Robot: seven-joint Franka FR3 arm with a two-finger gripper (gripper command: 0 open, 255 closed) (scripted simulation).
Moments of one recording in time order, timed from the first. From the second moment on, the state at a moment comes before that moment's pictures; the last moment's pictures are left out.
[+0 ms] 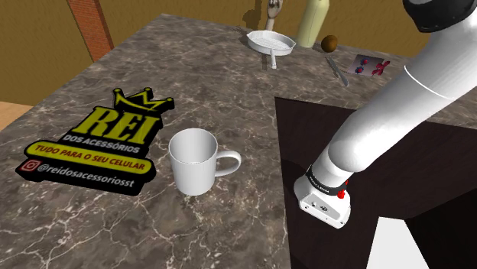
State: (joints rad) arm -0.05 -0.16 -0.60 -1.37 -0.05 1.29 -0.62
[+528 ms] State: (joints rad) arm -0.05 -0.24 -0.57 -1.57 -0.09 1.42 -0.58
